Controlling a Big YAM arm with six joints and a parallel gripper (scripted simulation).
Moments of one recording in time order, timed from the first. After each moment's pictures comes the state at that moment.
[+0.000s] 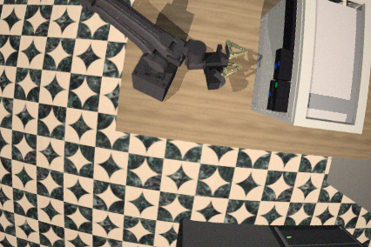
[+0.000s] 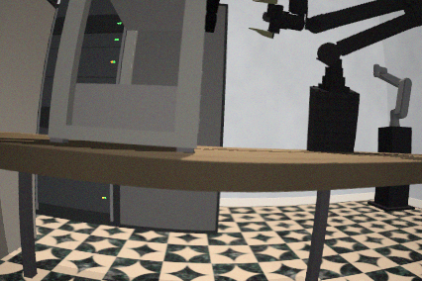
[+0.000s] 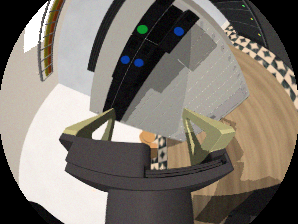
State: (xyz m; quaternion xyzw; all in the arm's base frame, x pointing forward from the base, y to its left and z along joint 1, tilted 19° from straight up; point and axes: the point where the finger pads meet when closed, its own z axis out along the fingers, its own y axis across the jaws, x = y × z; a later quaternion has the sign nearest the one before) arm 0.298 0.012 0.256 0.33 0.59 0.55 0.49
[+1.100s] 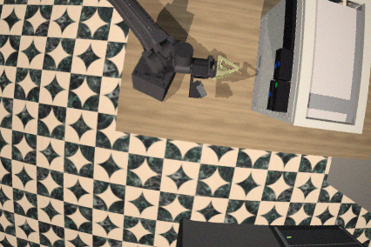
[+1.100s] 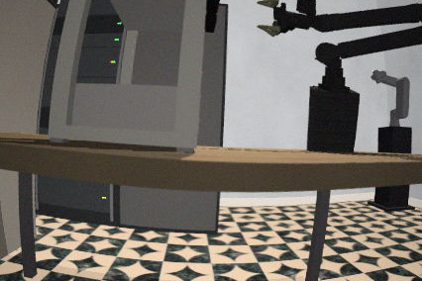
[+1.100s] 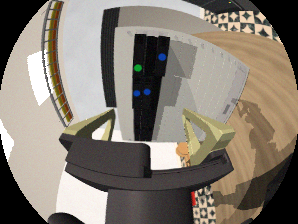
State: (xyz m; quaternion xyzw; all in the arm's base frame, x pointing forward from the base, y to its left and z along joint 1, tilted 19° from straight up) arm 0.268 -0.050 0.268 0.50 0.45 0.61 0.42
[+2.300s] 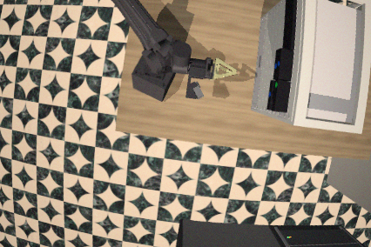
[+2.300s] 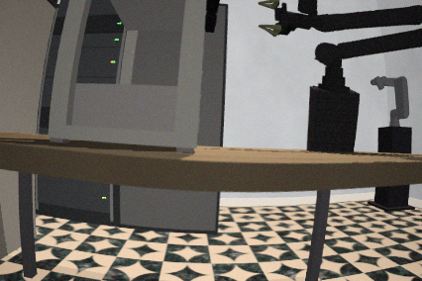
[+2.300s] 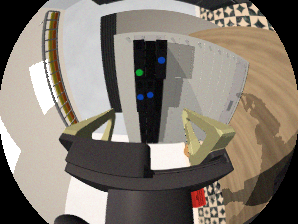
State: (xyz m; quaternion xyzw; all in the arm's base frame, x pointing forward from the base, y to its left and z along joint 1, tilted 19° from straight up) arm 0.262 -0.059 0.269 0.52 0.42 0.62 0.40
